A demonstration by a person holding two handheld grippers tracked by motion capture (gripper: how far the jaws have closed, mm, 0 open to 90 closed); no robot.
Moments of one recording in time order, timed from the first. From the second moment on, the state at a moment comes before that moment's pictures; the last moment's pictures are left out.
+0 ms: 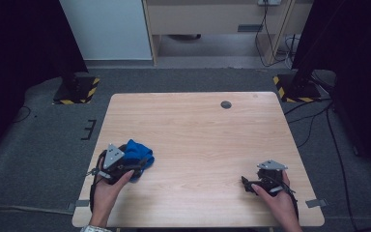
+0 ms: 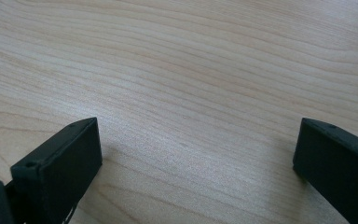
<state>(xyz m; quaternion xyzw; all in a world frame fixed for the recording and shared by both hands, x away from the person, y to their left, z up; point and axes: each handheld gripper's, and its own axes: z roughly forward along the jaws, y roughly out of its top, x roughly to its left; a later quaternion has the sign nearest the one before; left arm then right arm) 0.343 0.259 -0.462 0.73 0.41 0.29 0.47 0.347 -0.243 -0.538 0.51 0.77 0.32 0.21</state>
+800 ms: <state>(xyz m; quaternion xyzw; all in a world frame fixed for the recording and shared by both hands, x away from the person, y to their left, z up) 0.381 0.287 -0.526 0.77 0.51 0.19 0.32 0.347 -0.243 -0.539 0.51 0.77 0.32 0.21</state>
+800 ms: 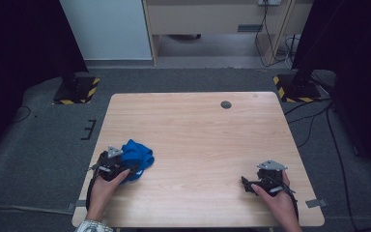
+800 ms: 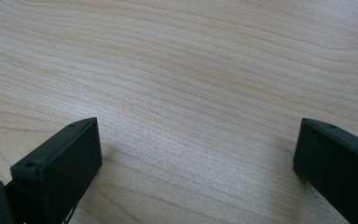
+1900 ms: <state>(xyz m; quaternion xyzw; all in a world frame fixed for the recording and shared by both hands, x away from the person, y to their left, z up) 0.360 0.283 -0.497 0.76 0.48 0.21 0.38 0.347 -0.243 -0.539 0.51 0.77 0.32 0.21</state>
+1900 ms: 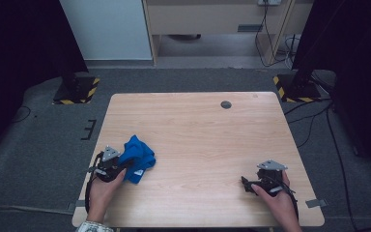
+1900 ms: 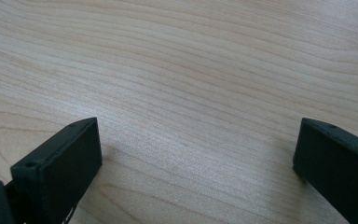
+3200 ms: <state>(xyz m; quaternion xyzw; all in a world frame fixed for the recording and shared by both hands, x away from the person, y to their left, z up) 0.367 0.110 -0.445 0.84 0.32 0.16 0.42 0.347 -0.243 -0.539 0.51 0.77 0.32 0.21</state>
